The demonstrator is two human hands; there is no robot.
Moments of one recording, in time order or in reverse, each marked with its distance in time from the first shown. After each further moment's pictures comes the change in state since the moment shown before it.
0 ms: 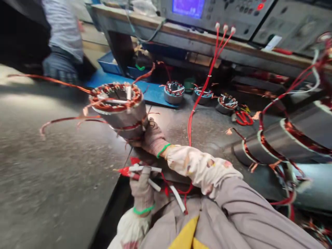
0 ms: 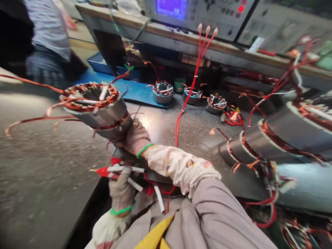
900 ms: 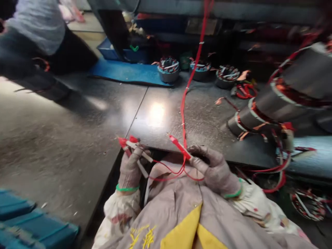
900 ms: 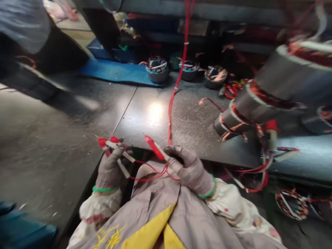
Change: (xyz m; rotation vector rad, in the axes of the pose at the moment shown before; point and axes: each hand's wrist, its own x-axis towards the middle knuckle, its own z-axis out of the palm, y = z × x) left_hand -0.053 0.028 -0.029 0.008 -0.291 -0.077; right_hand -0.302 0.073 -0.078 0.329 0.334 -0.181
